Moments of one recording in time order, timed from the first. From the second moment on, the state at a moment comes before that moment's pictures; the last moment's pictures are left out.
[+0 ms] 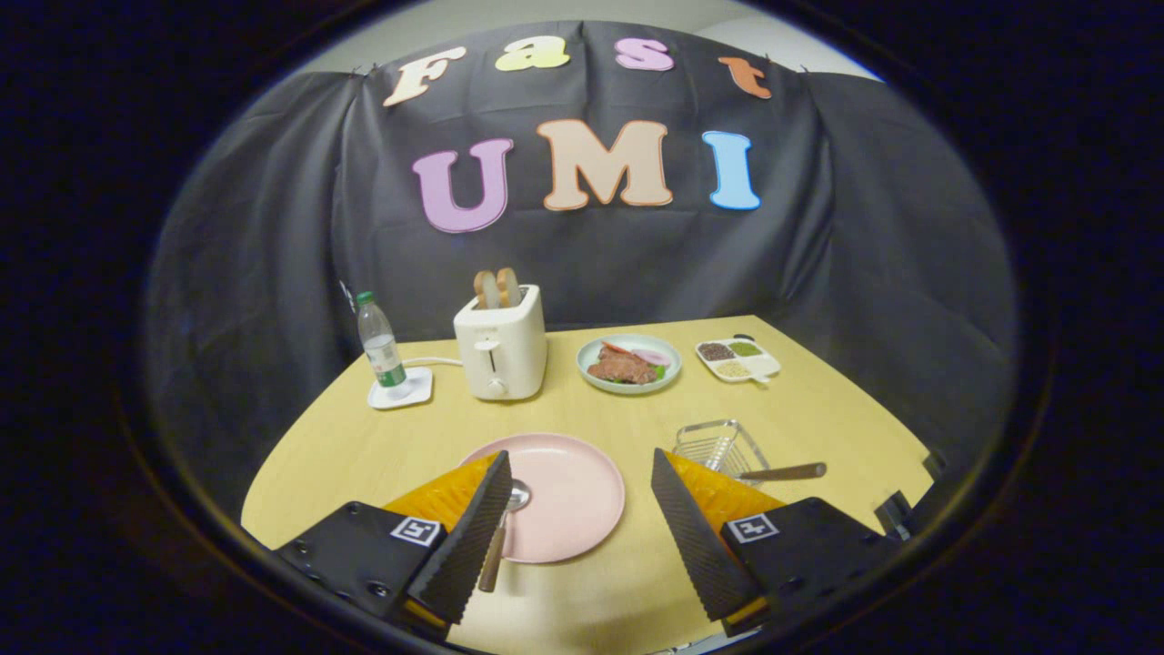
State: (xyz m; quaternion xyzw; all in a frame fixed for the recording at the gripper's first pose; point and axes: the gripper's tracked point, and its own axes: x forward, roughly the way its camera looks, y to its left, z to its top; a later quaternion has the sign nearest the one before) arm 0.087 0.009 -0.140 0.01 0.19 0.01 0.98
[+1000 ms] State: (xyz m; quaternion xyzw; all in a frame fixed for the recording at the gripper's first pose) arm 0.052 0.071 -0.273 0.02 0.33 0.07 0.94
